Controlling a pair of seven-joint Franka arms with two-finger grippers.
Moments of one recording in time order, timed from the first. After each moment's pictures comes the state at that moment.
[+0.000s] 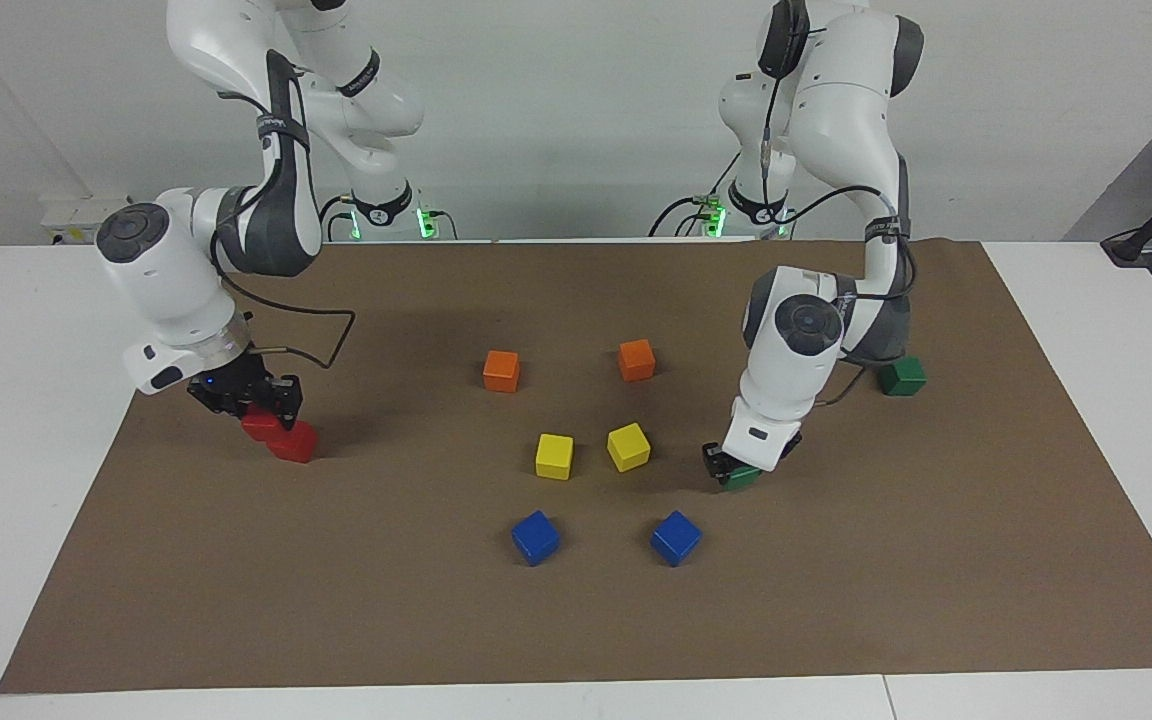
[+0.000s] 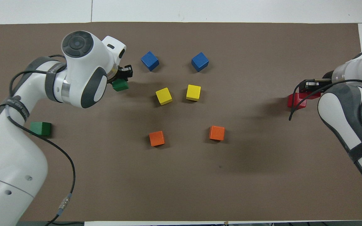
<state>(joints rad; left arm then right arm) -0.22 0.47 -0.11 -1.59 0.08 2.11 -0.56 -0.16 0.18 0.07 -1.94 0.01 2.18 0.02</state>
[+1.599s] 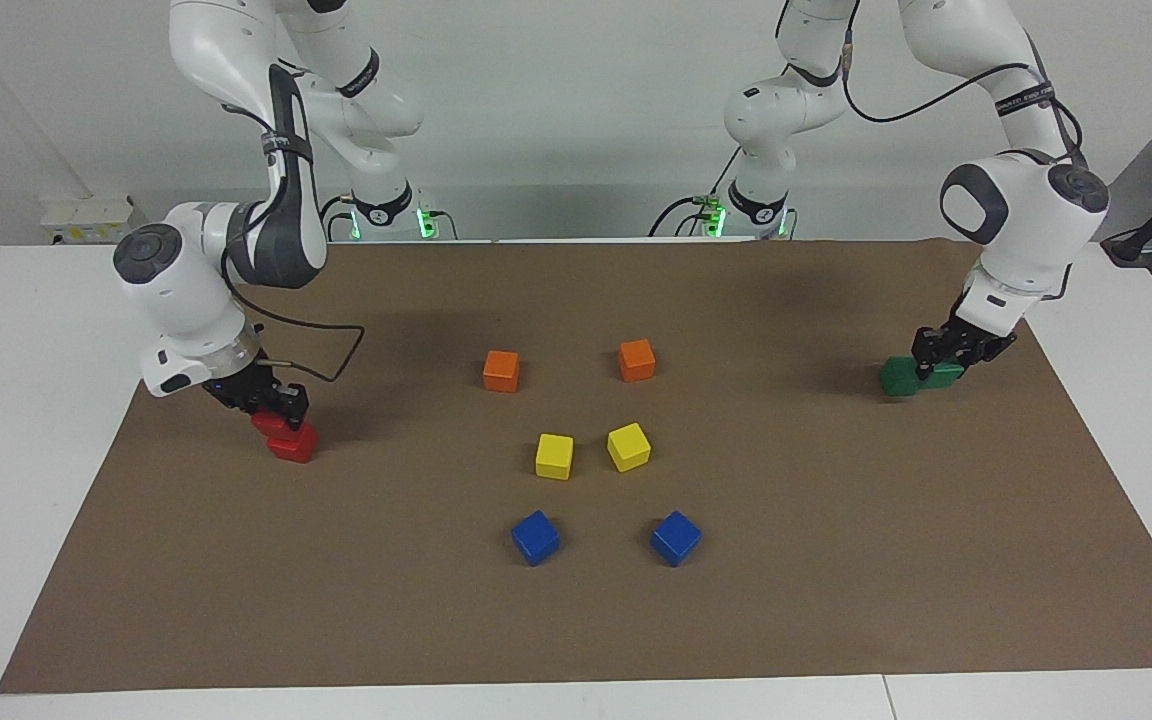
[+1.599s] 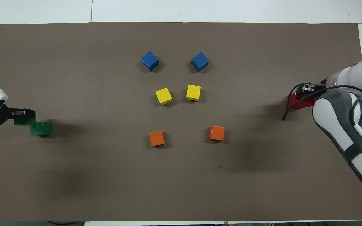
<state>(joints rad) 0.30 0.02 -0.11 -2.18 -0.03 2.28 0.25 -0.17 0.19 0.07 -2.00 -0.01 2.21 0.15</state>
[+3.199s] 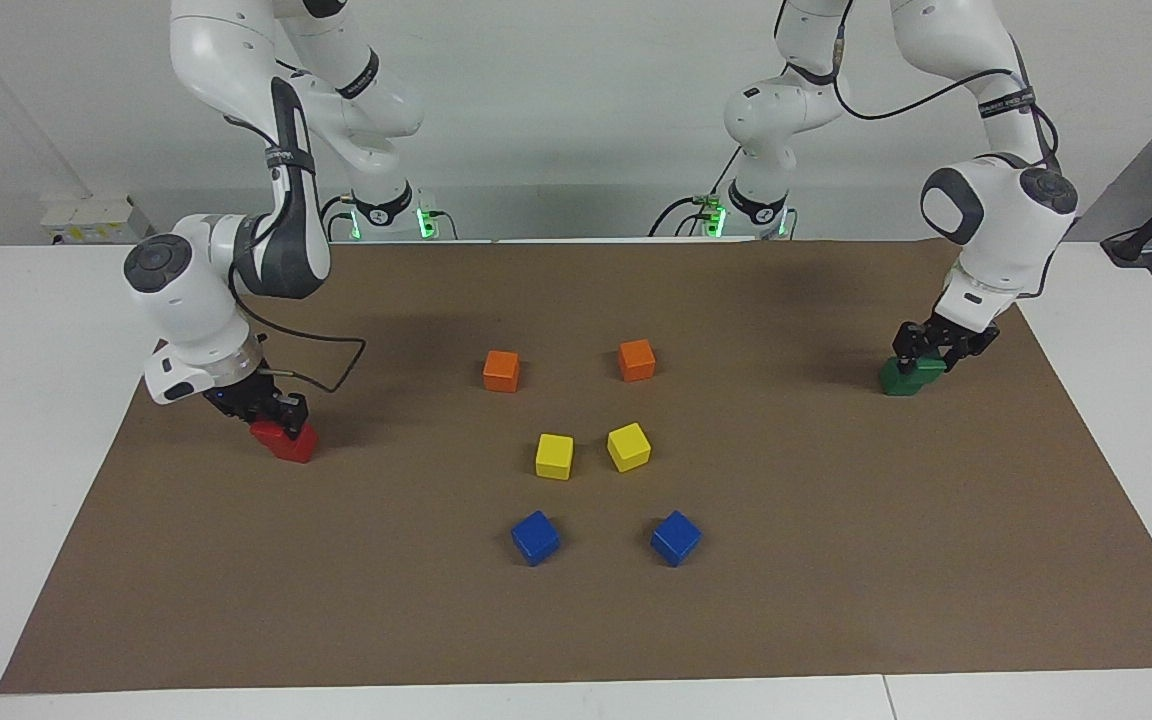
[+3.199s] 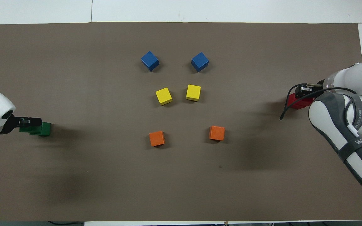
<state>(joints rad) 0.30 -0.01 -0.11 -2.29 -0.03 2.37 0.28 -0.18 0.22 0.08 -2.02 -0.03 2.28 0.17</state>
